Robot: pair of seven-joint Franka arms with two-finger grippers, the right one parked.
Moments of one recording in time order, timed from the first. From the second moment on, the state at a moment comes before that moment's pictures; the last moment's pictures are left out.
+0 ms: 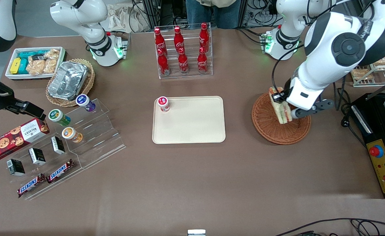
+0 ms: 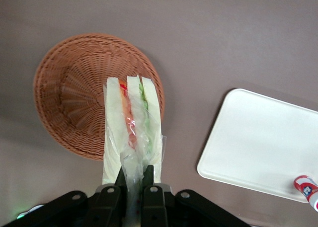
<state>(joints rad) -0.03 0.04 -0.33 -1.80 -0.07 1.72 -0.63</state>
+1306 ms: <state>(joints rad) -0.39 0.31 -0.34 -1.86 0.01 2.15 -0.62</state>
